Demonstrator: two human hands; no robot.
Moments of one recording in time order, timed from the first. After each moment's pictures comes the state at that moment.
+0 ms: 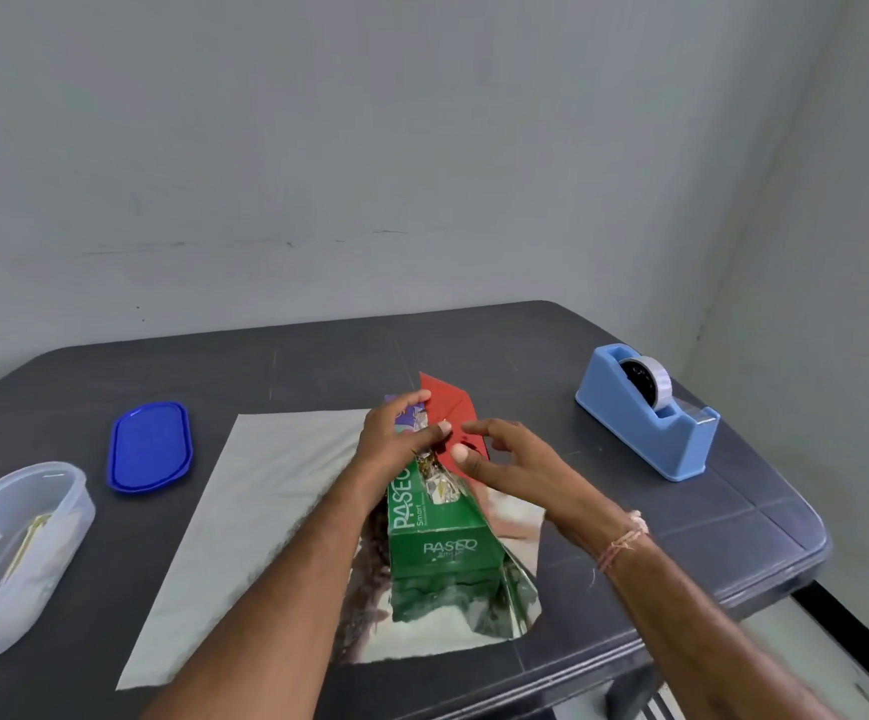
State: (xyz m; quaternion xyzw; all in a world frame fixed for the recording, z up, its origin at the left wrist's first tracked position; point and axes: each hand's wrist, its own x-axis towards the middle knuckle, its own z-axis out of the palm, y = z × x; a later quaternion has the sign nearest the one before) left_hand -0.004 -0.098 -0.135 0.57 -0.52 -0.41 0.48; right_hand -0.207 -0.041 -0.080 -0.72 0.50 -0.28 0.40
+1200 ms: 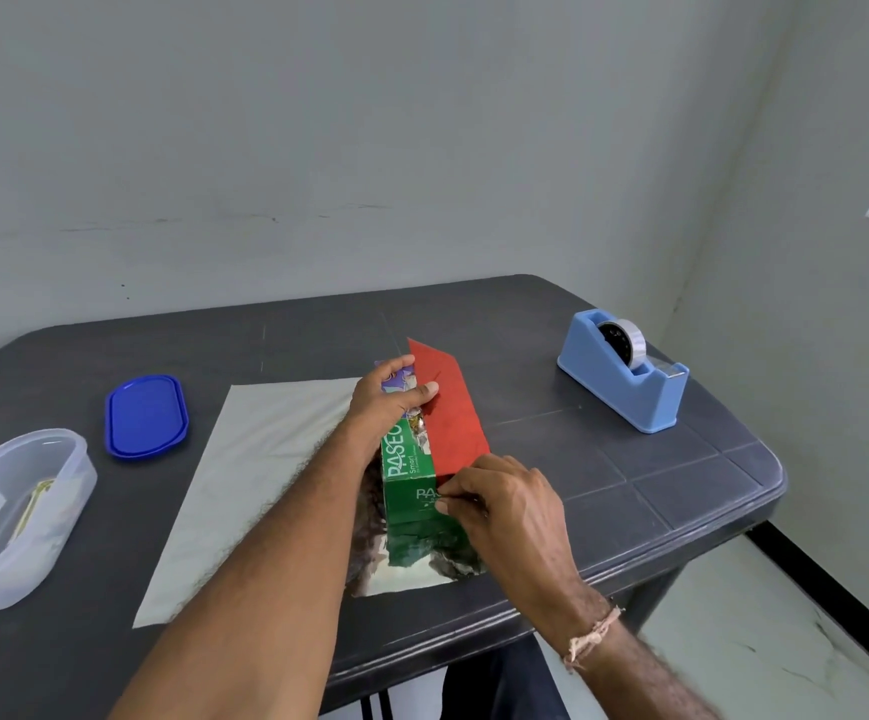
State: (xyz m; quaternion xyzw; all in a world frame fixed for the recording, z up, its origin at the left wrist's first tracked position) left_hand -0.010 -0.086 -0.121 0.55 -0.44 -0.50 0.50; right_hand -0.186 0.051 -0.132 -0.78 0.52 -0.36 0.03
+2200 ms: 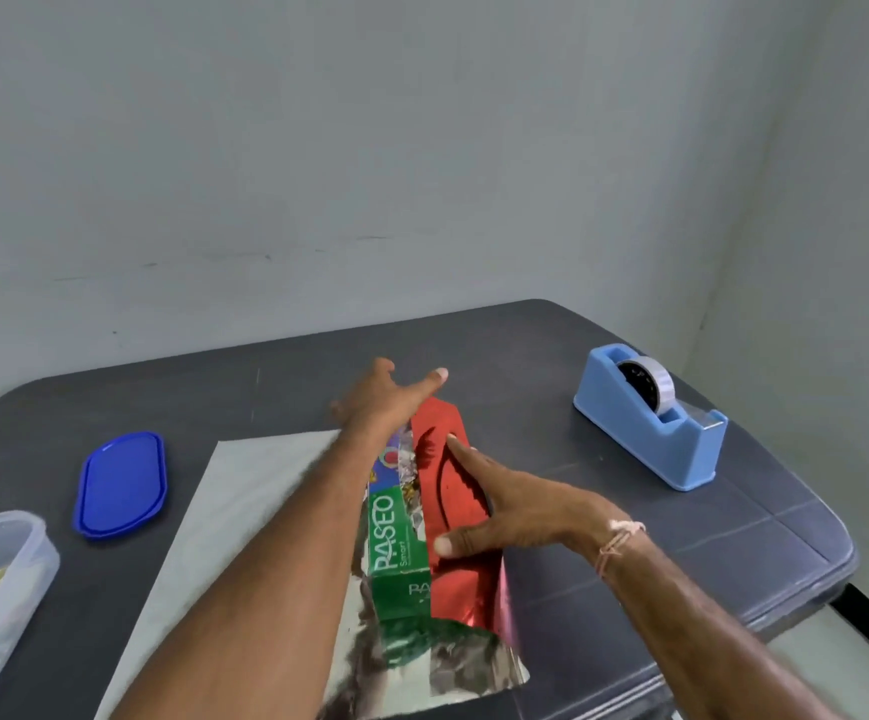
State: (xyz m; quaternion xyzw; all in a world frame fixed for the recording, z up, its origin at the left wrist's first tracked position) left_hand -0.021 -0.152 -0.078 0.76 -0.52 -0.25 0.30; right_hand -0.217 -0.077 -0.097 -0.79 0.47 -0.02 0.40
